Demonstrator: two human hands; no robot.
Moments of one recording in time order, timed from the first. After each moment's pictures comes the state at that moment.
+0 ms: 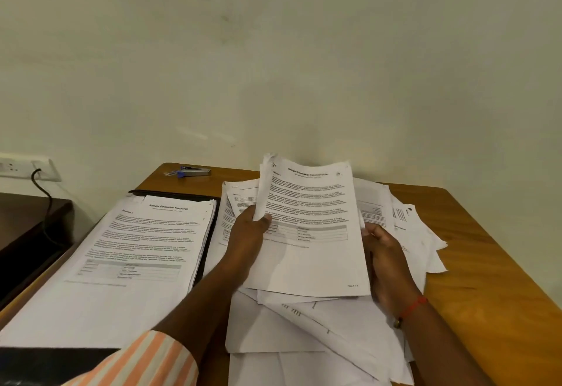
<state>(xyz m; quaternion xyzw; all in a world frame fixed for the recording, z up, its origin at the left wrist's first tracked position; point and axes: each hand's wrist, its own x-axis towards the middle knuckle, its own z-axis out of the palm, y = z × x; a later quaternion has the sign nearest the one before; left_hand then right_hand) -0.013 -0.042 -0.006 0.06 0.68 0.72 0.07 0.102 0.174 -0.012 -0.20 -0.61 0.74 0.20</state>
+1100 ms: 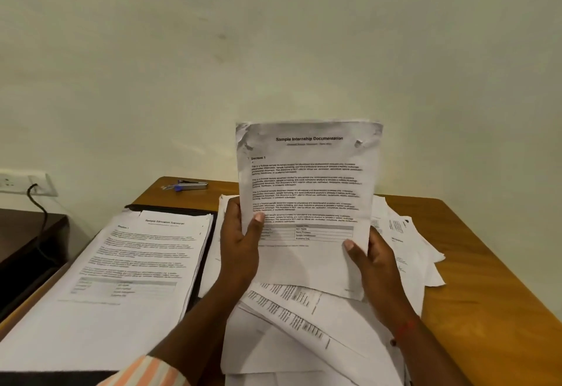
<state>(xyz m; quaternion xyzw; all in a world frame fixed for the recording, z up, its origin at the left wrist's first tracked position) 0.016 -0.045 0.022 0.18 0.63 0.75 -0.13 0.109 0.165 -0.004 -0.07 -0.74 0.61 0.27</state>
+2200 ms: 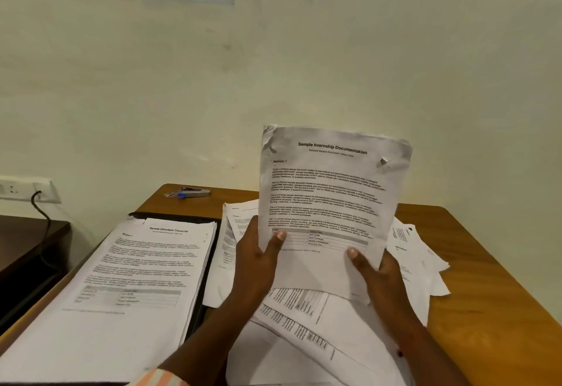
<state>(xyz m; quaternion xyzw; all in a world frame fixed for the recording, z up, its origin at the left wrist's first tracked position) 0.022 -0.037 0.012 0.17 0.67 0.72 -0.07 0.110 0.164 -0.005 -0.10 -0.71 0.65 0.27</state>
